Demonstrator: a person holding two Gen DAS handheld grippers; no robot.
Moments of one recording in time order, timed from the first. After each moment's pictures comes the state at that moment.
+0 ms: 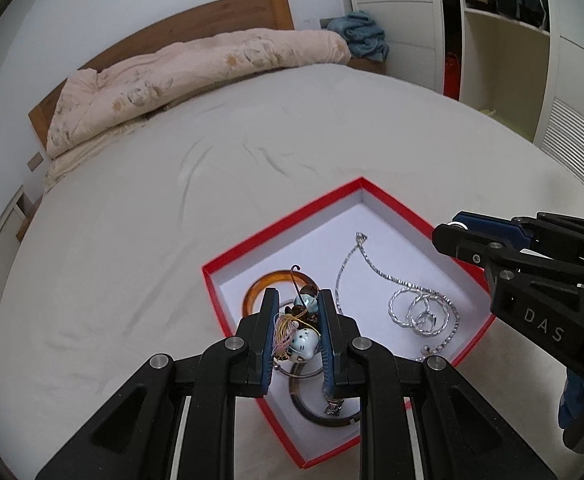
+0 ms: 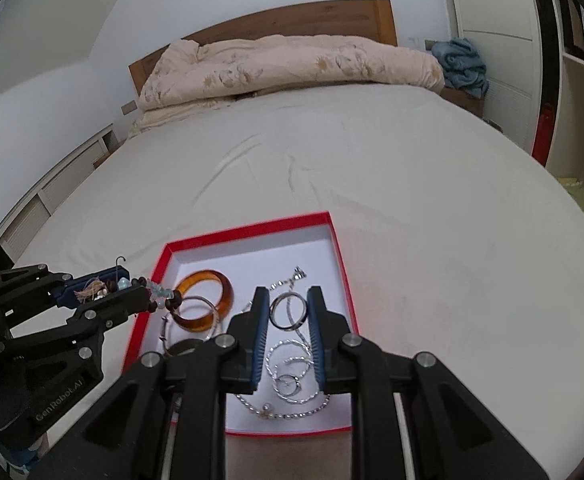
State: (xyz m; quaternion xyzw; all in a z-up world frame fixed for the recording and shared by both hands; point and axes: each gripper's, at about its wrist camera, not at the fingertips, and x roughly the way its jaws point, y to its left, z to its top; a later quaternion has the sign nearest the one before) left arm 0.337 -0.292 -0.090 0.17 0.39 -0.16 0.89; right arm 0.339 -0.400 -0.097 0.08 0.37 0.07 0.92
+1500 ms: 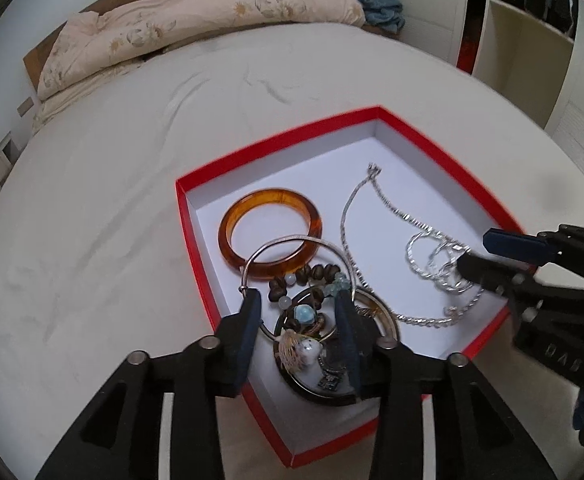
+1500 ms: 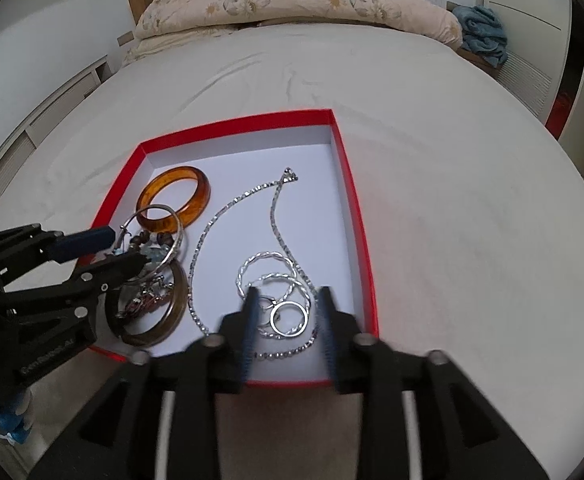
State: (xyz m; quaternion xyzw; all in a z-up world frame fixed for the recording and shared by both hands) left arm 0.349 -0.271 -0.150 0.12 0.46 -0.16 0.87; right arm 0.339 -0.393 -0.144 0.02 0.47 0.07 0.88
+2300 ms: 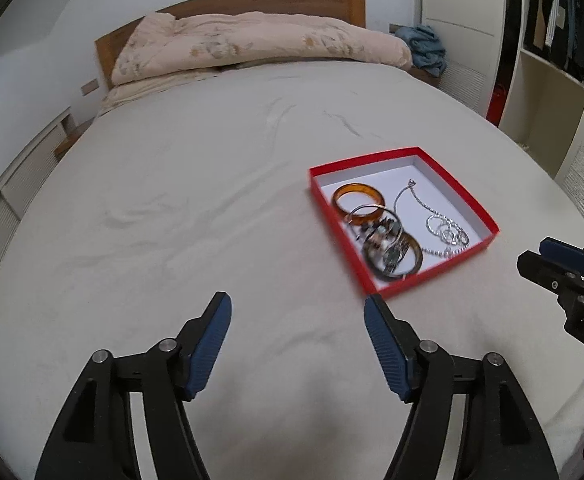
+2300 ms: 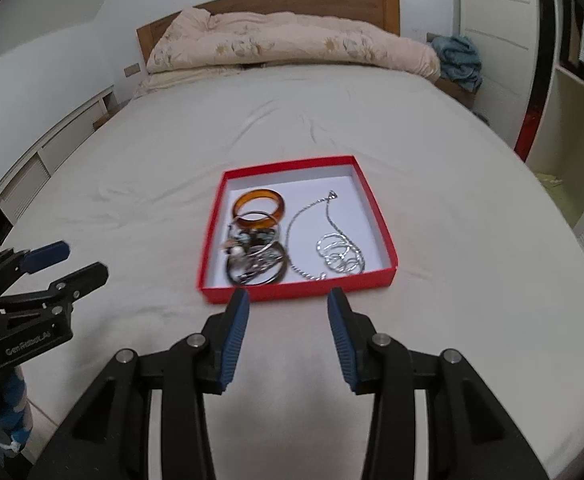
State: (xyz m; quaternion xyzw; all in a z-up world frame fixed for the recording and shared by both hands) left arm 0.212 -0.153 -0.055 0.07 0.42 -0.08 0.90; right arm 0.214 -0.334 -0.047 0.03 0.41 0.04 0.91
